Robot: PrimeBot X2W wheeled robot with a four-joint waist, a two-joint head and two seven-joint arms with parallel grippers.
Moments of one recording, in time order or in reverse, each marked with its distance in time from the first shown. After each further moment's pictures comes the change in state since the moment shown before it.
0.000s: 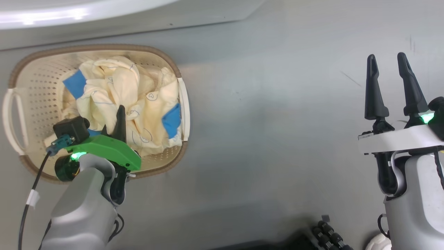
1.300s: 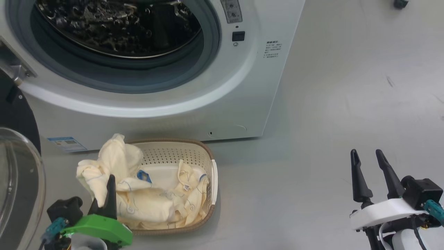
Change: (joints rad) left arm 0.471 0.024 0.218 -0.359 0.214 0.012 -0.013; right arm 0.306 0.012 0.010 0.097 0.020 0.000 0.000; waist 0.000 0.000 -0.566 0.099
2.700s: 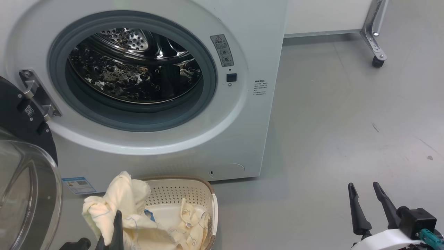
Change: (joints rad) left arm 0.292 -0.040 0.055 -0.236 0.119 0.042 0.000; right arm 0.161 -0.026 0.030 -0.027 -0.018 0.000 0.000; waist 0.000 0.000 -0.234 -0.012
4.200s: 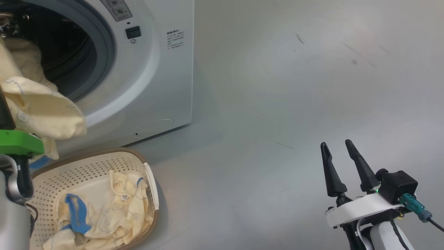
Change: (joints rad) left arm -0.573 0.194 0.209 0.102 0.070 0.037 0.045; right arm -0.170 0.045 0.101 -0.033 0.037 0.000 0.000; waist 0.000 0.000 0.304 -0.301
